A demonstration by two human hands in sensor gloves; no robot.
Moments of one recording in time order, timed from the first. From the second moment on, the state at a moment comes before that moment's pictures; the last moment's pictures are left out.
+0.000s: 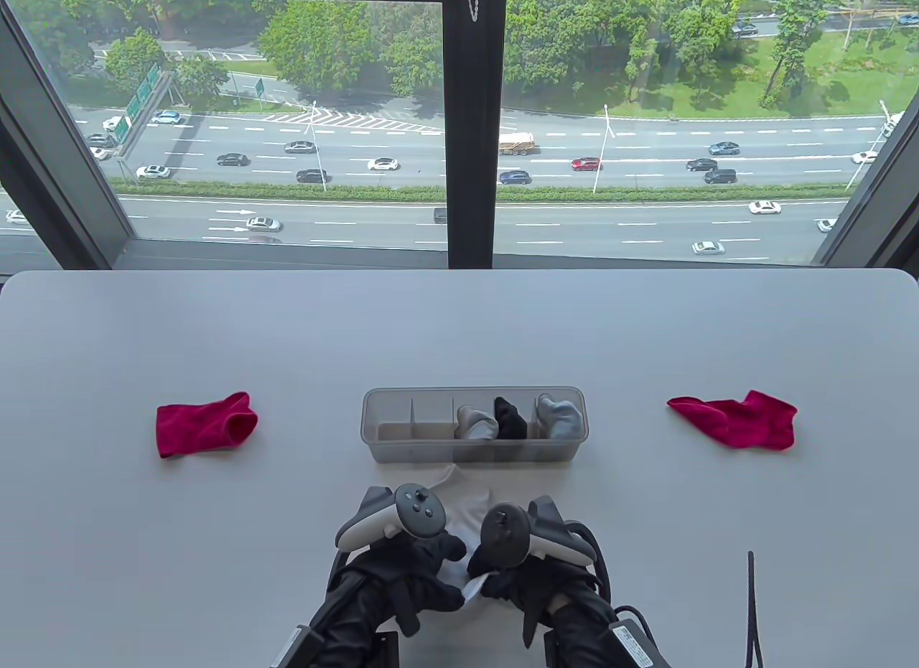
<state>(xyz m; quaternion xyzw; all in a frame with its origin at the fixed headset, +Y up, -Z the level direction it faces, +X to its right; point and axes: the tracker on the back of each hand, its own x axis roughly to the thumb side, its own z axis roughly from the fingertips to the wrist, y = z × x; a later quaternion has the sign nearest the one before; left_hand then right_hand) -0.111 -0.769 -0.280 -0.48 -0.16 0.19 0.84 0.059 -0.774 -0.278 0.20 0.31 0.92 0.12</state>
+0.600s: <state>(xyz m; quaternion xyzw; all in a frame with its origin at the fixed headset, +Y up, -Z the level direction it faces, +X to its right) -0.111 -0.771 -0.284 -0.38 -0.15 0.20 0.89 0.074 -0.780 -0.282 0.19 0.35 0.87 0.29</state>
